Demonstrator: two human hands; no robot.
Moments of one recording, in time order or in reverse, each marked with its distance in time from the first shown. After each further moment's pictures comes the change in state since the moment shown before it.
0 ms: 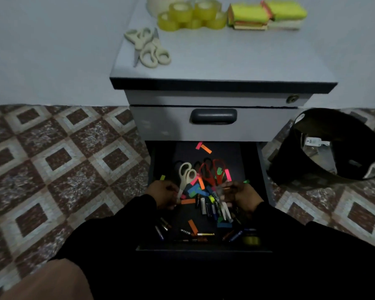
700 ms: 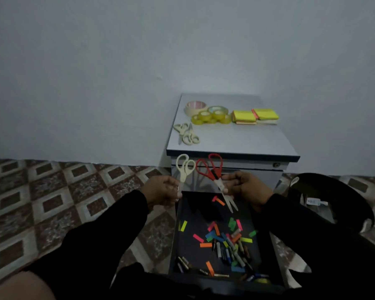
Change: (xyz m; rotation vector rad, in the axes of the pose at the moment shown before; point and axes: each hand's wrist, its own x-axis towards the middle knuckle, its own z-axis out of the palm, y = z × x) left_hand -0.174 0.096 -0.103 -0.264 0.099 0.345; right_hand -0.151 -0.127 0.082 -0.426 -0.158 -0.539
